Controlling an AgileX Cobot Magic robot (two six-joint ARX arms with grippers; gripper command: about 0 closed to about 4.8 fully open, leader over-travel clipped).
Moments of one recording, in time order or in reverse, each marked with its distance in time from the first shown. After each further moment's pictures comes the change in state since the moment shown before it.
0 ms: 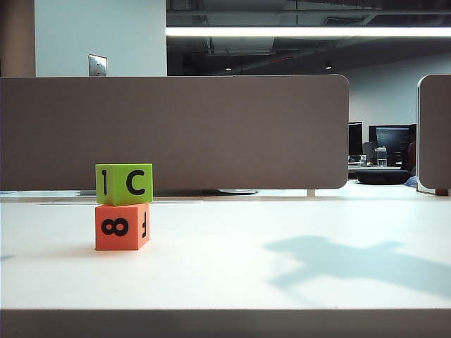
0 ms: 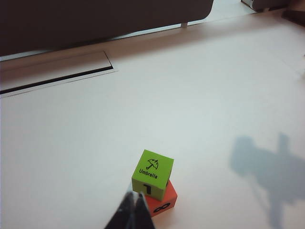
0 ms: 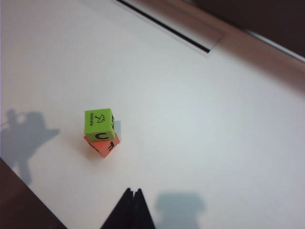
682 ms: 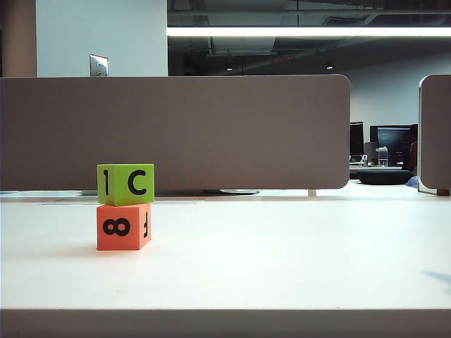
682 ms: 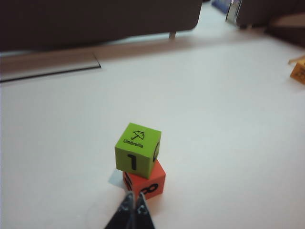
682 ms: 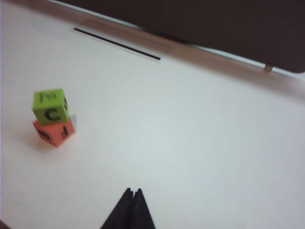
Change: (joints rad) left arm -0.034 -0.404 -0.501 0.243 -0.001 -0.054; right arm 0.000 -0.827 -1.093 0.538 0.189 0.000
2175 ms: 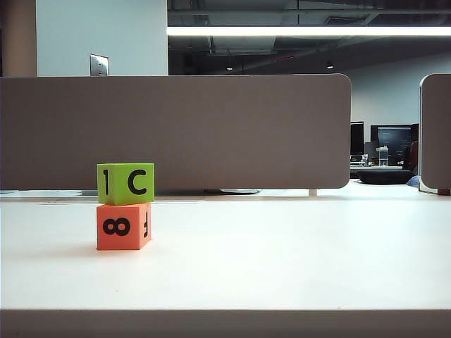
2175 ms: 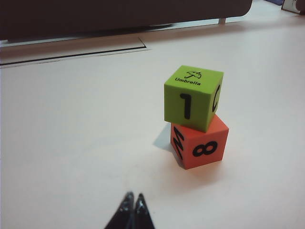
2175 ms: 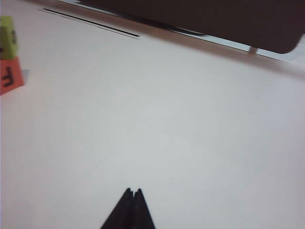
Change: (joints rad) left arm 0.000 -0.327 -0.493 0.241 -0.170 0.066; right arm -0.103 -0.600 -0.870 0.452 -0.012 -0.126
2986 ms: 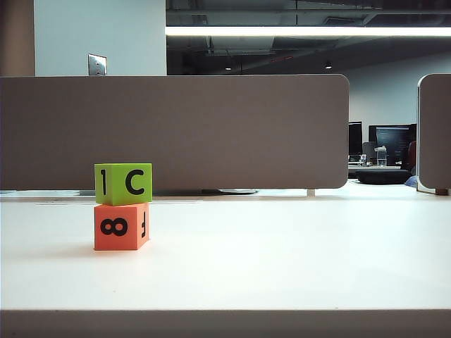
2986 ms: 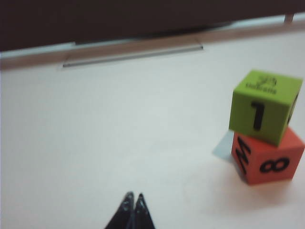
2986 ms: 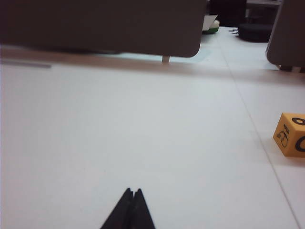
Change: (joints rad) left arm 0.000 0.051 0.000 0.069 -0.216 0.037; right arm -0.513 0.000 0.000 0.108 -0.253 0.084
